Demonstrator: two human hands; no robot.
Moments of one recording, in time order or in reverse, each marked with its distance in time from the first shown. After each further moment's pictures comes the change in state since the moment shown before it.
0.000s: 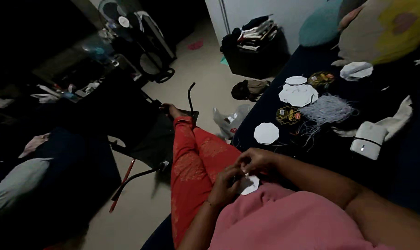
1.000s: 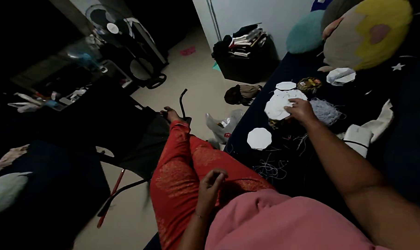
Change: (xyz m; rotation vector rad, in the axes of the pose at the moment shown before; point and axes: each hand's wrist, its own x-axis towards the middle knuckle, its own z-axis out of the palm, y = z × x) left_hand -0.006 -0.018 -0.003 -0.458 0.299 -0.224; right_hand -0.072 0.071 -0.177 0.039 1.199 0.250
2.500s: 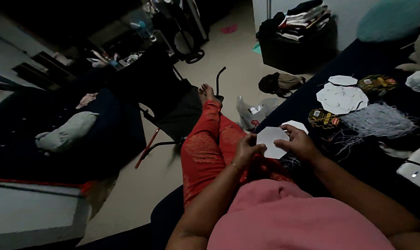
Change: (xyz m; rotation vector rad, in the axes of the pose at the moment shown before) left_hand 0.055 0.028 0.032 -0.037 0.116 -0.388; right_hand -0.146 -0.052 0.097 0.437 -0.630 -0.228
